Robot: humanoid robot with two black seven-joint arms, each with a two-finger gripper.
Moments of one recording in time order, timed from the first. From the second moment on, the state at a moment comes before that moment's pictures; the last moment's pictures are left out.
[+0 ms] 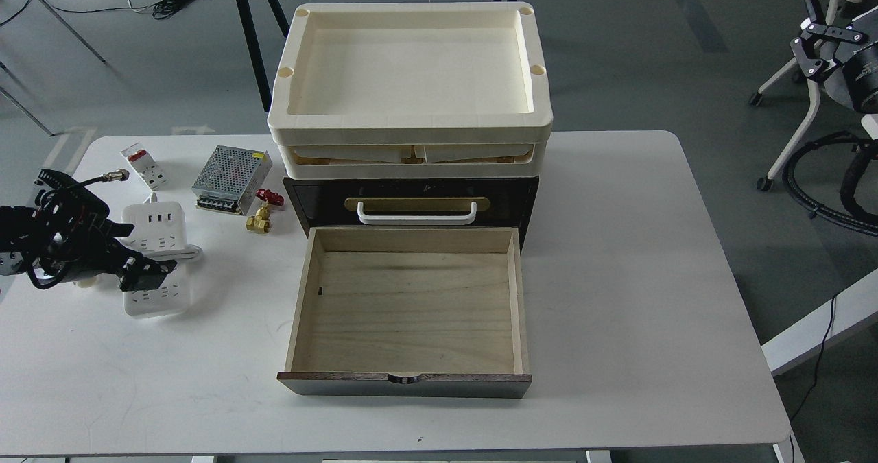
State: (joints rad) left arm -0.95 0.76 0.25 -0.67 1.79 0.02 -0.49; right arm 0.86 -0.55 0.82 0.51 0.04 0.49 0.39
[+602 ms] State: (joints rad) left arm -0.94 0.71 0.26 -0.62 1.81 0.02 -0.49; right arm 0.85 -0.55 0.82 0.50 0.04 0.49 0.39
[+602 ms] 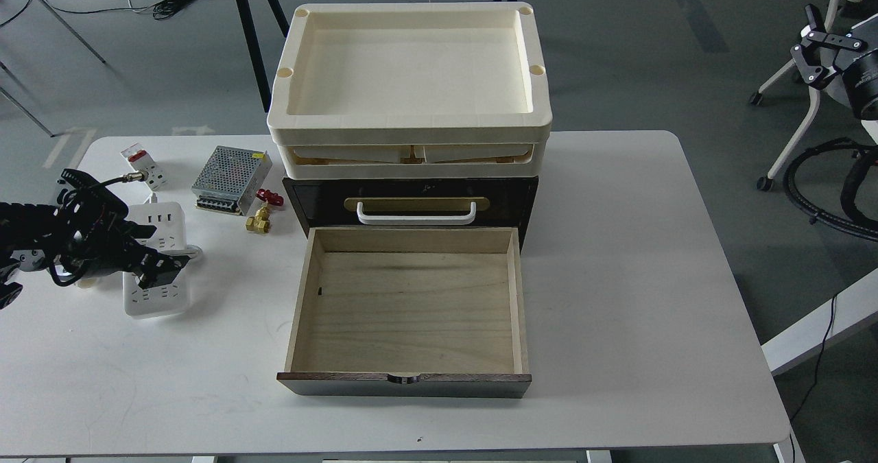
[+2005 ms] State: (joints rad) left arm -0.92 0.67 0.33 -0.54 1.82 0.12 -0.49; right arm 0.84 -0.55 0.82 0.50 0.04 0.49 0.39
